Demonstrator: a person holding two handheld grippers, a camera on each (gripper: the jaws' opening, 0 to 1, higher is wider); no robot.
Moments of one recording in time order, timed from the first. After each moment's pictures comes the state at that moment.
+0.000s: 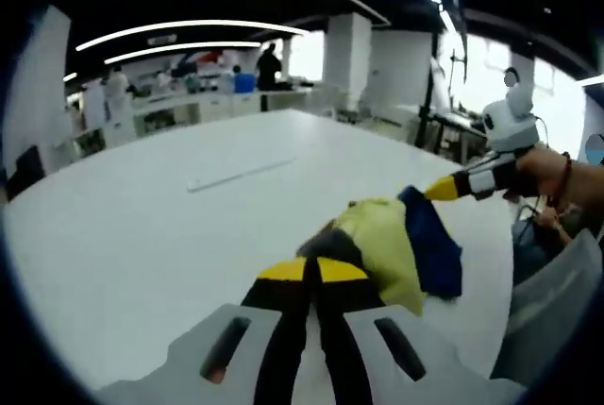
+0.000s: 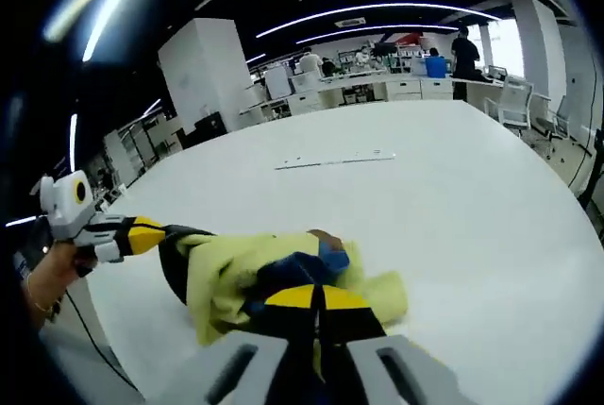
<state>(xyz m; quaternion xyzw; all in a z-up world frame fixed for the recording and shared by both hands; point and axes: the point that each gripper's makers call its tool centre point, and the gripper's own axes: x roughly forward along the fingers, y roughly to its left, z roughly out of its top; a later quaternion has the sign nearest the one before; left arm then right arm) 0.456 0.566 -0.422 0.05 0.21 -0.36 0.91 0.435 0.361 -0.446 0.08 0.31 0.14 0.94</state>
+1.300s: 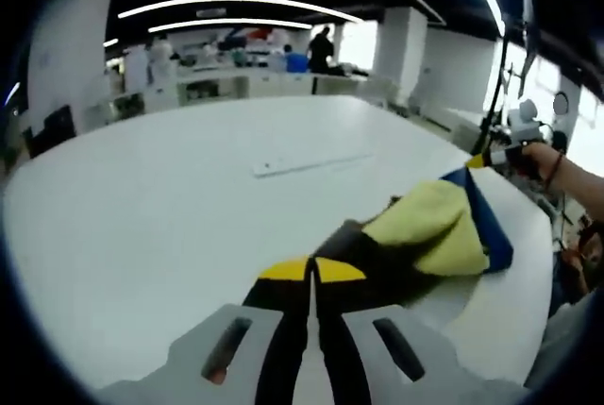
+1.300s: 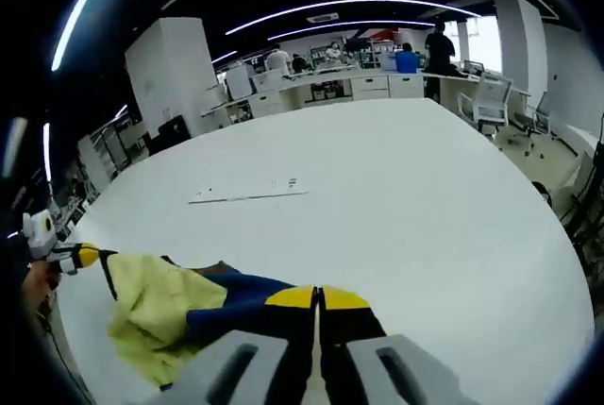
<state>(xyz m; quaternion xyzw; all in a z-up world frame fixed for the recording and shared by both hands) 0.557 0.624 -0.458 0.02 0.27 -0.26 0.93 0.564 0.253 -0.472 0.08 0.34 0.08 0.94</state>
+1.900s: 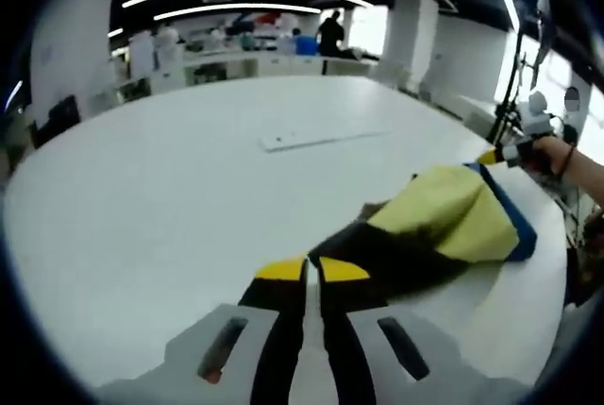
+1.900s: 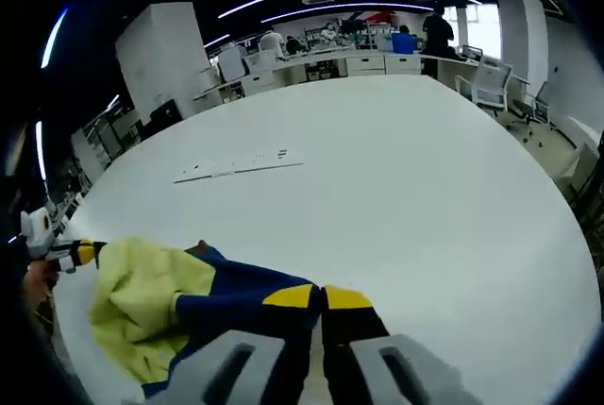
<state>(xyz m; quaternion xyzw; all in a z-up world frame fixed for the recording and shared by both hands) 0.562 0.631 -0.484 0.03 0.30 -0.24 0.93 0.561 0.263 -0.497 0.08 0.37 0.07 0.92</state>
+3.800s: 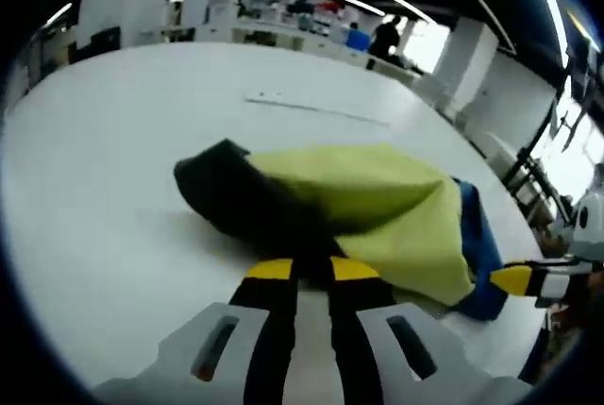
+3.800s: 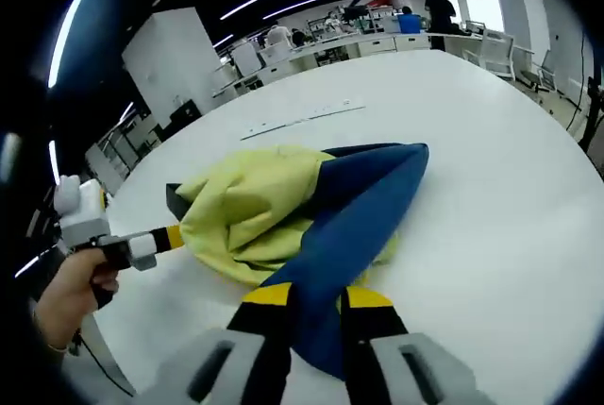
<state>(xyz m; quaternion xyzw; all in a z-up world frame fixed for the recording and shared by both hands) 0.510 0.545 -0.517 -0.10 0.35 -0.14 0.92 0.436 0.355 -0.508 0.14 0.39 0.10 0.90</state>
